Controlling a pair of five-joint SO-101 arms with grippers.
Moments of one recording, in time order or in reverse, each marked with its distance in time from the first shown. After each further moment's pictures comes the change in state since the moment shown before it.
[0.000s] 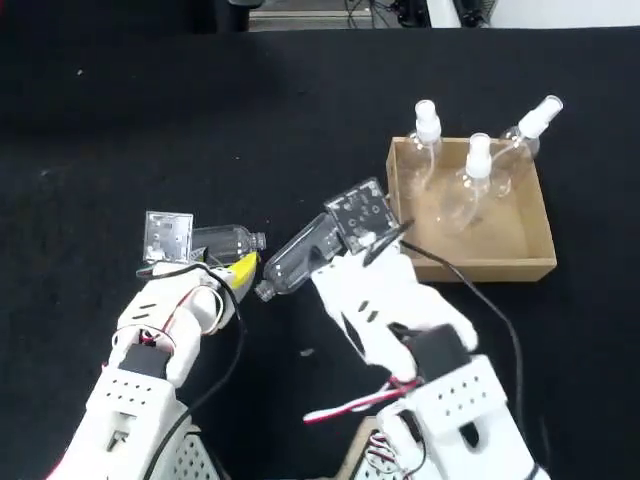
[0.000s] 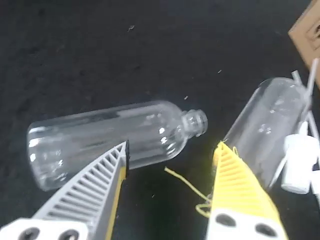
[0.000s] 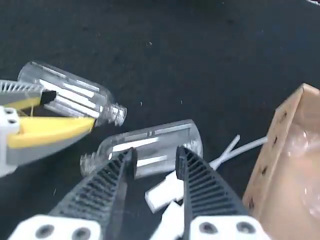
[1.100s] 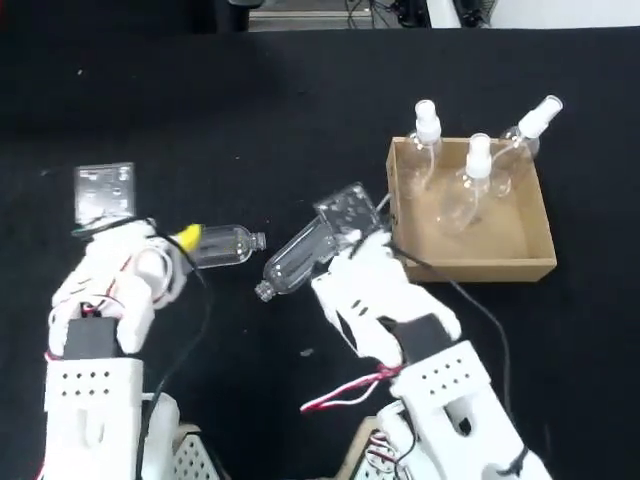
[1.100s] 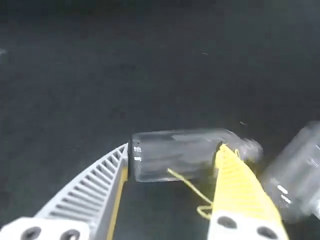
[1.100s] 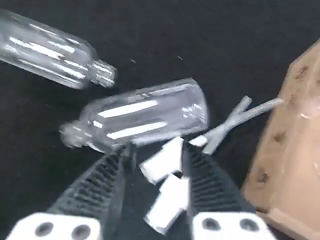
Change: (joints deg) left arm -15.3 0.1 -27.5 33.3 -6.3; right arm 0.3 6.6 4.0 -2.8 -0.2
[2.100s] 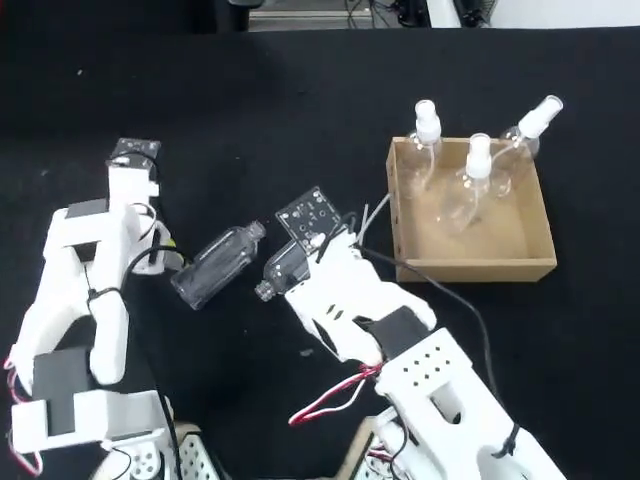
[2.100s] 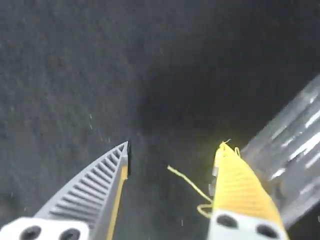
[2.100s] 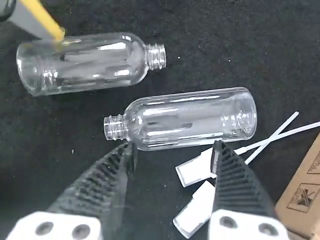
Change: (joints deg) left arm -7.9 60.2 -28.5 4.4 -20.0; right arm -7.3 5.7 -1.6 -1.2 0.0
